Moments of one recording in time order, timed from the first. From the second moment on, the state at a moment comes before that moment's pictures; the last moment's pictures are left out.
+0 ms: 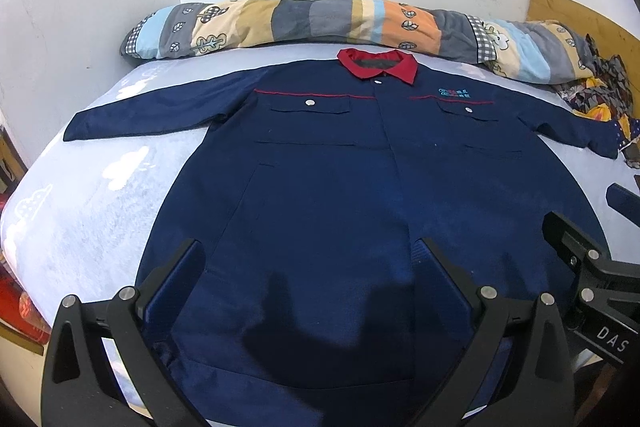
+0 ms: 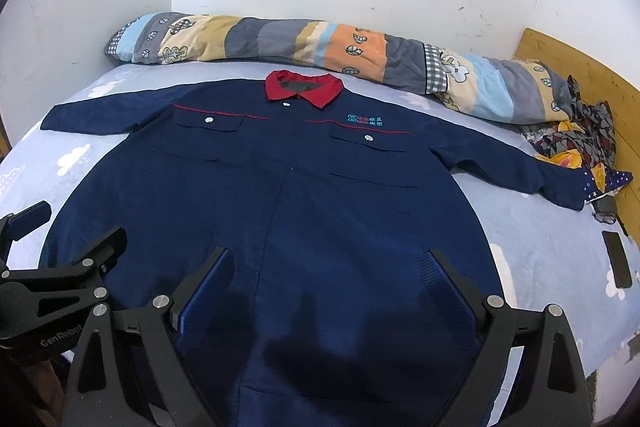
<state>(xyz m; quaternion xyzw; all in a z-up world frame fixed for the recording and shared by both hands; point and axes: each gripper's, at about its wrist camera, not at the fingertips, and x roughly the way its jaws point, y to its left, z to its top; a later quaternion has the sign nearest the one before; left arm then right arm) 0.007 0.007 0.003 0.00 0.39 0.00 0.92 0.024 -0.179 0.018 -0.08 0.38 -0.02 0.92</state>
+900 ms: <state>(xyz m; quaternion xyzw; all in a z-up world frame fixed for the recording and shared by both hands) 0.000 0.000 0.006 0.02 0.39 0.01 0.92 0.017 -0.185 0.013 -0.08 0.38 -0.02 0.92</state>
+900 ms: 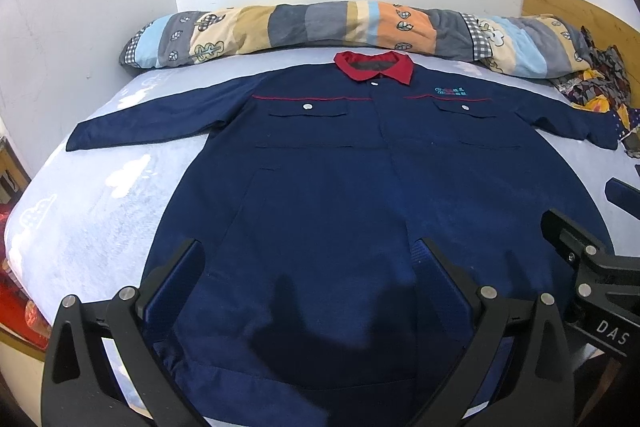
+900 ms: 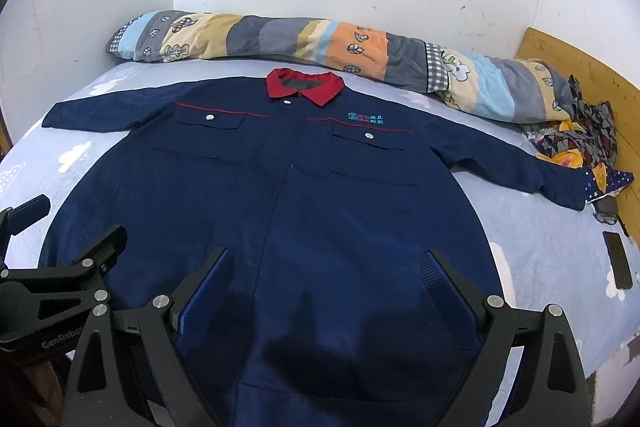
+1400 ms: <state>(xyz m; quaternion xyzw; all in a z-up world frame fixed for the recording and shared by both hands) -0.086 0.003 0.017 0.04 0.35 0.01 0.94 -0.078 -0.214 0.020 -0.01 0.37 -0.03 0.93</state>
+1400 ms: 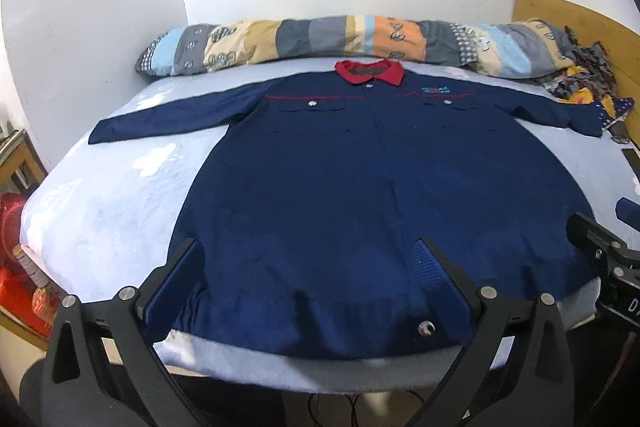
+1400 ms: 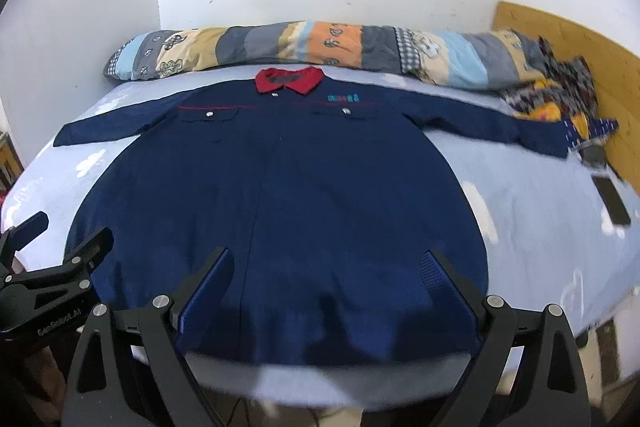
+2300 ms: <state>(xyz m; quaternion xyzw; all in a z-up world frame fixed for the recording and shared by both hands) -0.122 -0.006 0.028 0.06 0.29 0.01 0.95 -0.116 -0.214 0.032 -0.01 0.34 -0.03 0.94</state>
